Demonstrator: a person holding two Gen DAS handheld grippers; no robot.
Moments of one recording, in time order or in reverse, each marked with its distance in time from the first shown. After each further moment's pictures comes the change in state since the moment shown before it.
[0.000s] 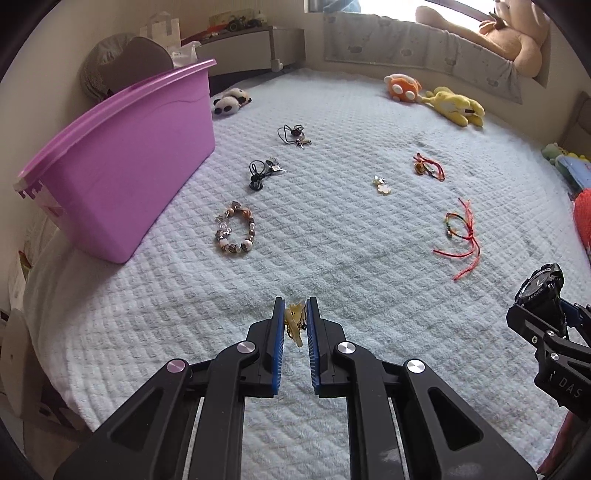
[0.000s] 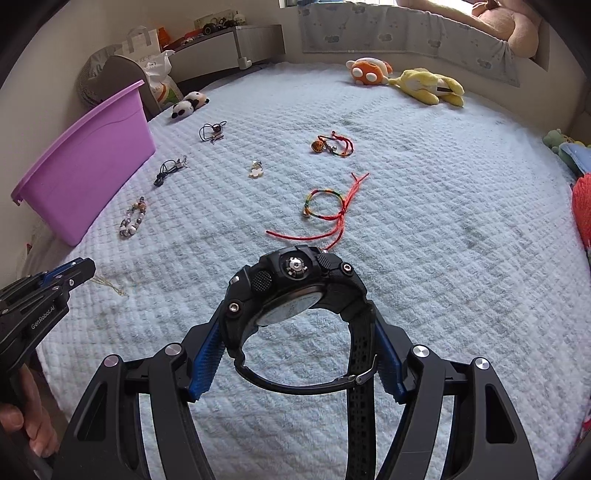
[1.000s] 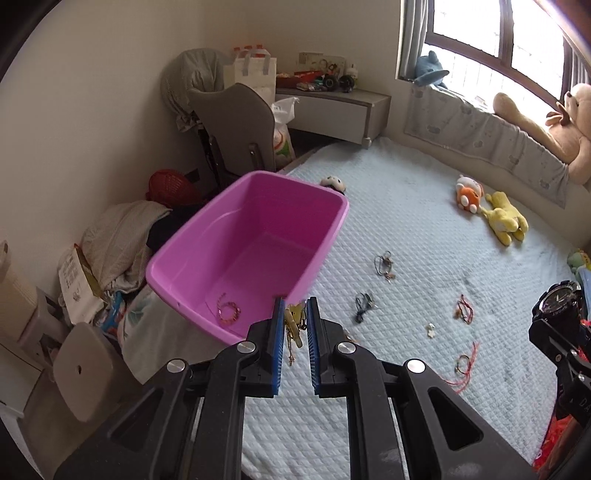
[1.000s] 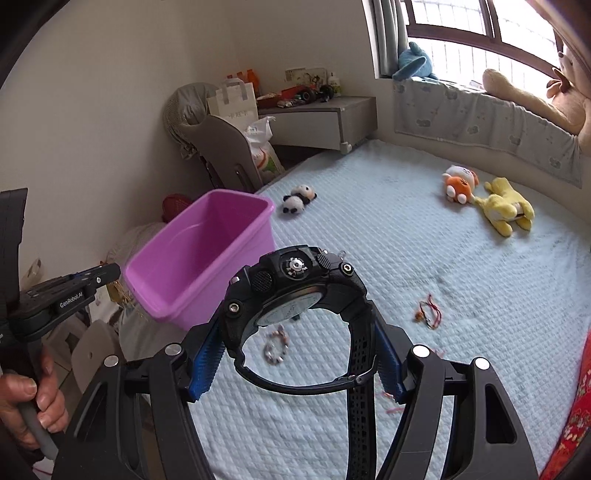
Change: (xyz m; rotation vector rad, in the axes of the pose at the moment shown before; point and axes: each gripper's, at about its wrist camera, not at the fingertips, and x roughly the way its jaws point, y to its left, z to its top) left arm -0.165 0.176 0.191 -0.213 -0.066 0.133; right arm -0.144 0.157 0.225 -0.137 -0.135 0.251
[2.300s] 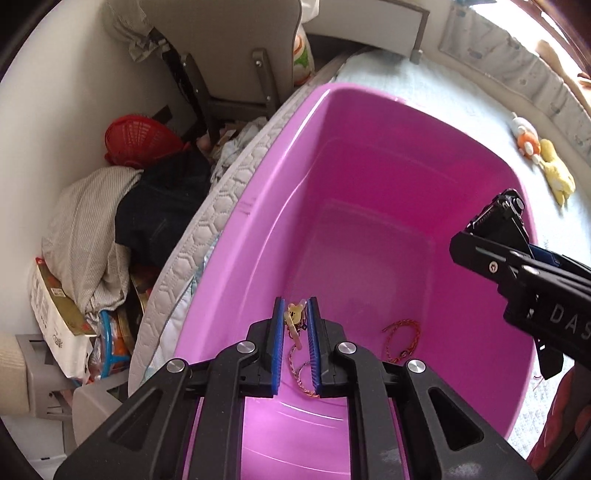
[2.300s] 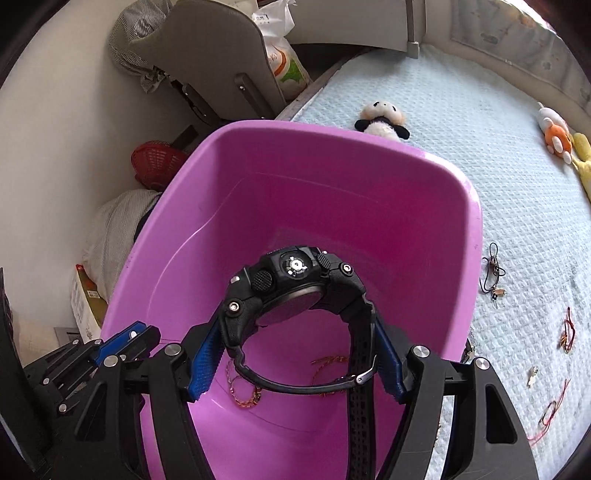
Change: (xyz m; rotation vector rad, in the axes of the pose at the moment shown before) left arm 0.298 0.154 0.088 0.115 0.380 -0.067; right arm 0.373 0.161 0.102 0.124 0.421 -0.044
